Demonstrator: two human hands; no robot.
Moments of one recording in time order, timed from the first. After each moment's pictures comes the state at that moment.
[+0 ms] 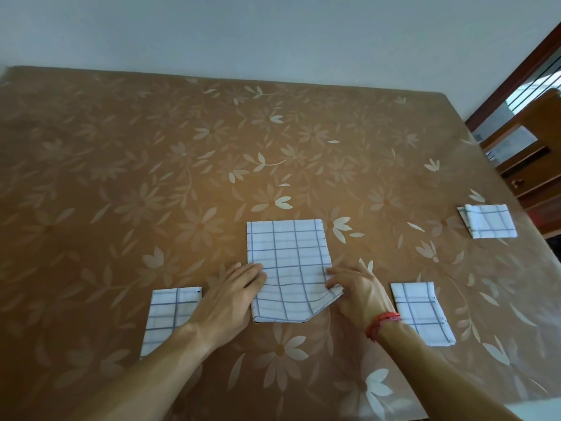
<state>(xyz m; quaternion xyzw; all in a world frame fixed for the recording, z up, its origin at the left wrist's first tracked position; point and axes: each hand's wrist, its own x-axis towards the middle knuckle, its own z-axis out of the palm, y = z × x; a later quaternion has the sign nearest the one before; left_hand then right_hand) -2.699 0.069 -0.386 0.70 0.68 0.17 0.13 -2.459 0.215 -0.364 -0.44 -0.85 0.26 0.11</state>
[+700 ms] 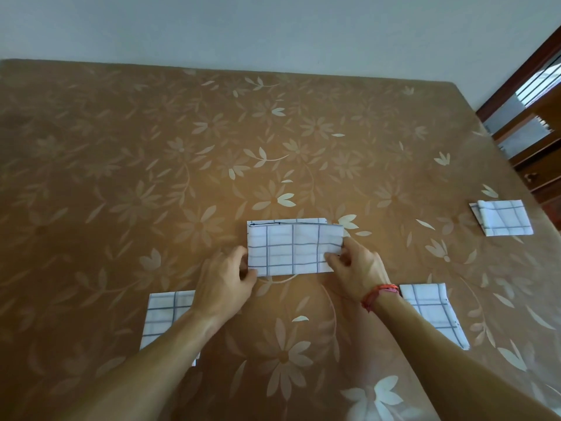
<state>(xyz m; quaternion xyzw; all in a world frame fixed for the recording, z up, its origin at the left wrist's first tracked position) -2.707 0.103 -0.368 0.49 0.80 0.28 0.19 -2.491 0.246 -0.356 -0.52 -0.80 0.29 0.10</state>
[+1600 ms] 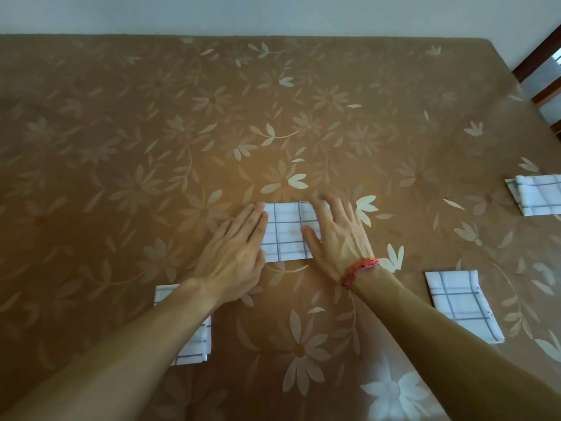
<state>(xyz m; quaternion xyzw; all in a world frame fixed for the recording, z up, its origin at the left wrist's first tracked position) -2.735 0.119 -0.378 0.68 0.73 0.05 0.07 -2.554 0.240 -0.369 -0.41 -0.90 0.11 0.11</state>
